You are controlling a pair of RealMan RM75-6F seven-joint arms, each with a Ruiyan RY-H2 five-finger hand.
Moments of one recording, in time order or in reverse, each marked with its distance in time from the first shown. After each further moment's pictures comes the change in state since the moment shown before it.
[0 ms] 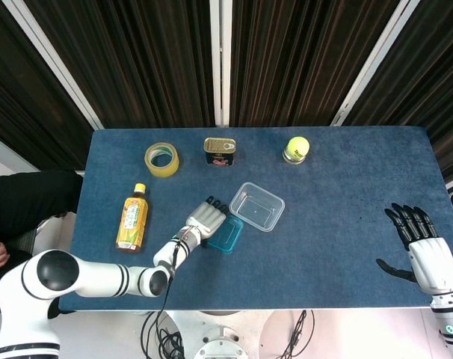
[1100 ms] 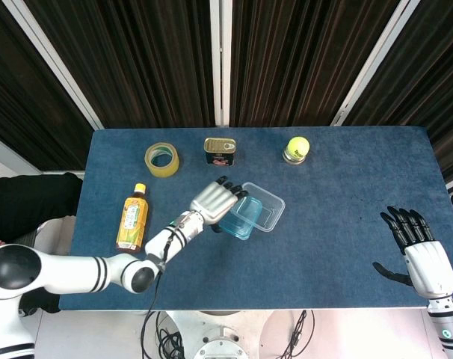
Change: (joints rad) left arm 0.001 0.174 -0.116 -0.142 0.261 0.017 -0.180; right arm -0.011 0.002 -0.010 -0.035 -0.020 0.016 -0.051
